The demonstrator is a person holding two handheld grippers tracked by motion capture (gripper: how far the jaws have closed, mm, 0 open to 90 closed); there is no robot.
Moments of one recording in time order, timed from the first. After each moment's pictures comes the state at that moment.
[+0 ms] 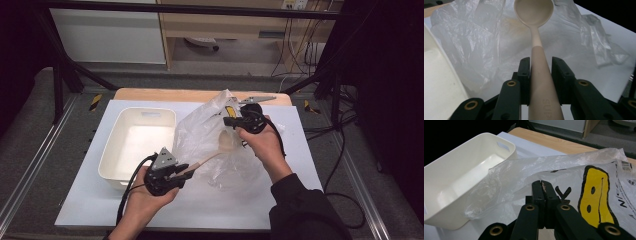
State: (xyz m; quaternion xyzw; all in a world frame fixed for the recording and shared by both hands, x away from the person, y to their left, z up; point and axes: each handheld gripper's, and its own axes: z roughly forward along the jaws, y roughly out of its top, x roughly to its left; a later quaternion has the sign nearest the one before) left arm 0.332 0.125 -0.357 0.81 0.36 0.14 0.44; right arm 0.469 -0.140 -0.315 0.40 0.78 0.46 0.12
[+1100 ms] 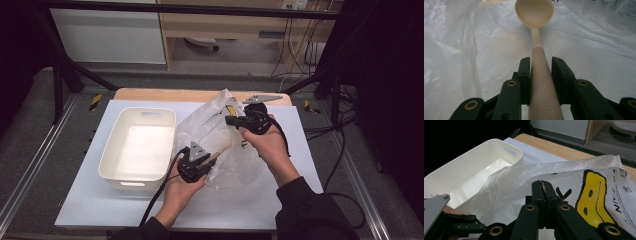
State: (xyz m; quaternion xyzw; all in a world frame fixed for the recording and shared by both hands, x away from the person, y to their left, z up) left arm 0.383 0.059 -0.408 0.79 0.36 0.18 0.45; right arm 0.453 -0.145 -0.297 0.38 0.78 0.48 0.13
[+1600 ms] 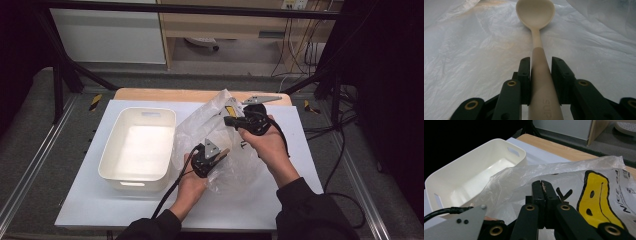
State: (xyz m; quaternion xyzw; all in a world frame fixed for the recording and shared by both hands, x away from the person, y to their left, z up) left arm 0.406 0.025 -0.426 0.80 0.34 0.21 0.45; right arm 0.451 -0.143 -0.297 0.37 0.78 0.48 0.13
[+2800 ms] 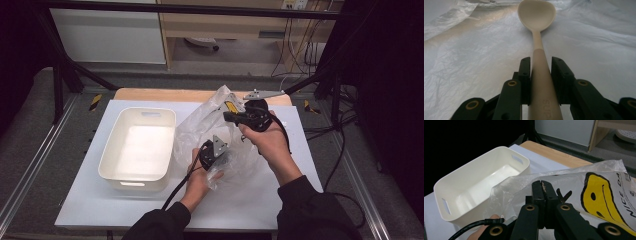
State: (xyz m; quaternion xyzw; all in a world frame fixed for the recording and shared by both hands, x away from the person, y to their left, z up) left arm 0.425 0.005 -0.436 0.79 0.32 0.25 0.47; right arm 0.448 -0.142 -0.279 0.36 0.78 0.49 0.13
